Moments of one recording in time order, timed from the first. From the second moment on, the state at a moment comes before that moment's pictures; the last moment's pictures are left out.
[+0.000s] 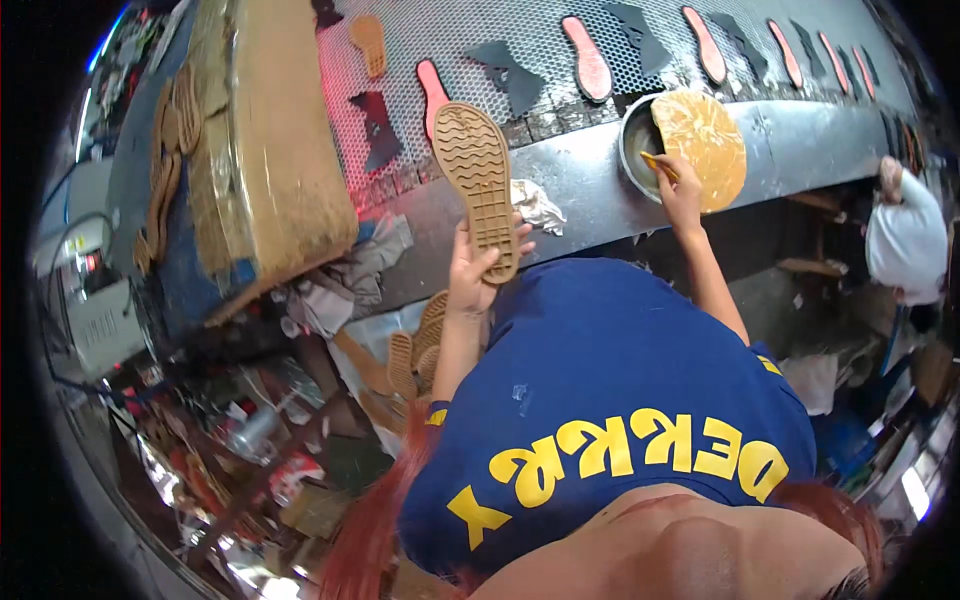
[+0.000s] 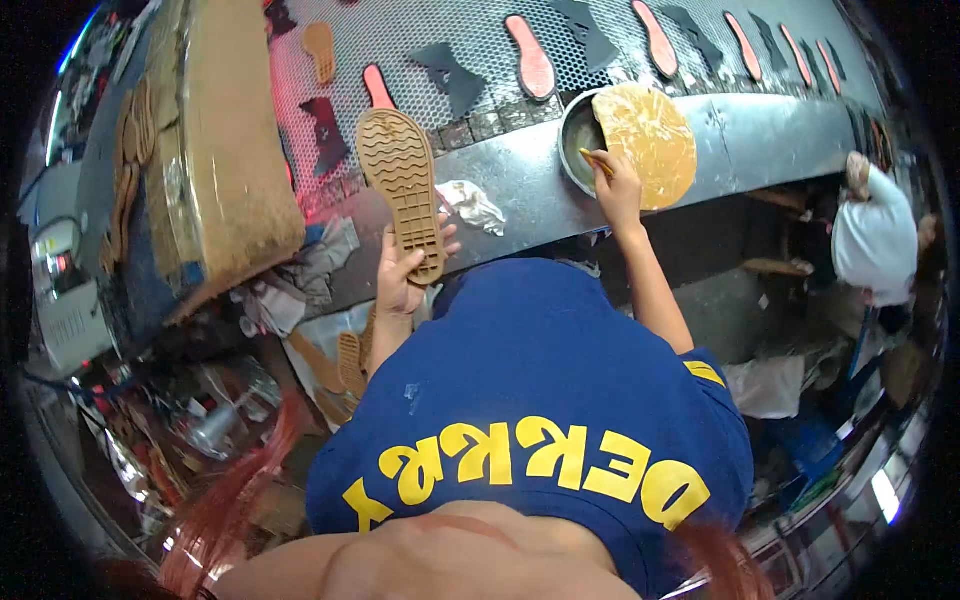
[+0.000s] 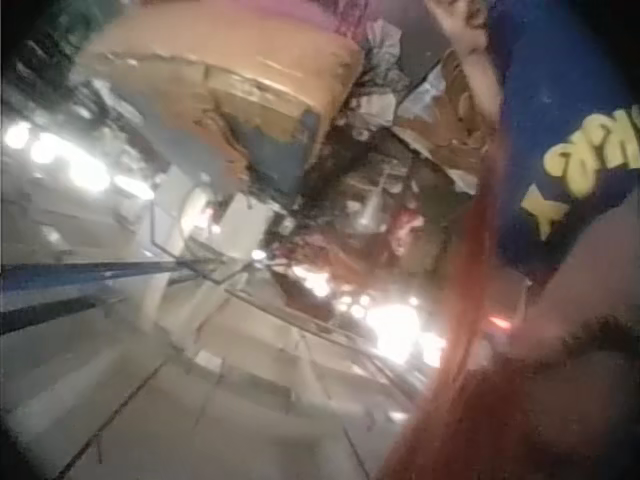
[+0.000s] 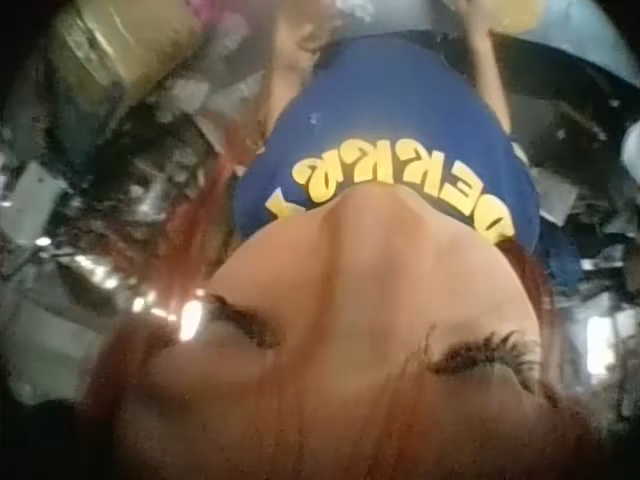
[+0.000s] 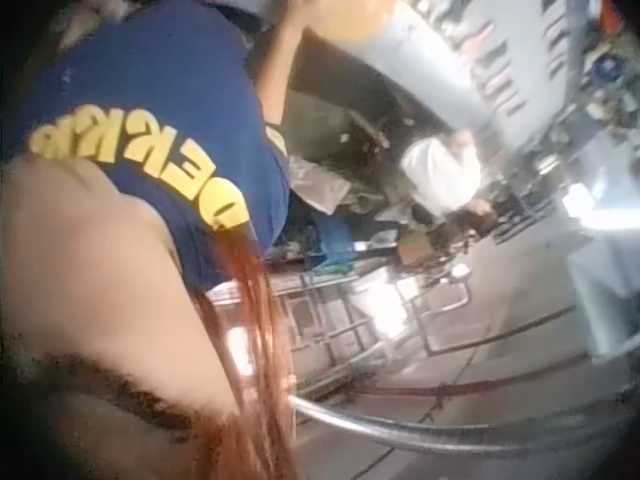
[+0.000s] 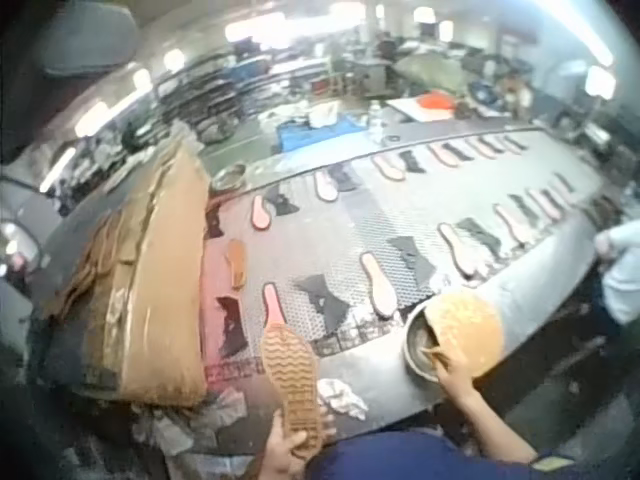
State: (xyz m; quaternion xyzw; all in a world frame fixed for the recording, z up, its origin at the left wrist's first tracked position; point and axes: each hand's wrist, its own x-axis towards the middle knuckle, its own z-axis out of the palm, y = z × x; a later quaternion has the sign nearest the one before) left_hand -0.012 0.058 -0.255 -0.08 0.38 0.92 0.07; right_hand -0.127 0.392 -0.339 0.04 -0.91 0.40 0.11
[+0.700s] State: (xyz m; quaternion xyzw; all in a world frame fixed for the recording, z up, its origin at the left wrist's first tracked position) left_hand -0.049 0.076 -0.248 -0.01 0.36 0.93 0.11; right_hand -0.133 0.402 -0.405 -0.23 -0.64 0.73 0.00
